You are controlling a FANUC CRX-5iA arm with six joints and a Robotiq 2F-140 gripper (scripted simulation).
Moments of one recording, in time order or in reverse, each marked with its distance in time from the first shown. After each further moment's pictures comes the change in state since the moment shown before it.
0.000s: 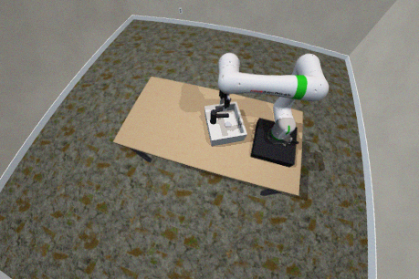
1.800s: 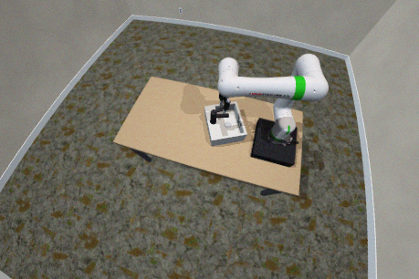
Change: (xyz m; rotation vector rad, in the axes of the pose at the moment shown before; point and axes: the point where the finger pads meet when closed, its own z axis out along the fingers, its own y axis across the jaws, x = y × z) arm 0.000 0.000 0.027 0.000 0.000 0.000
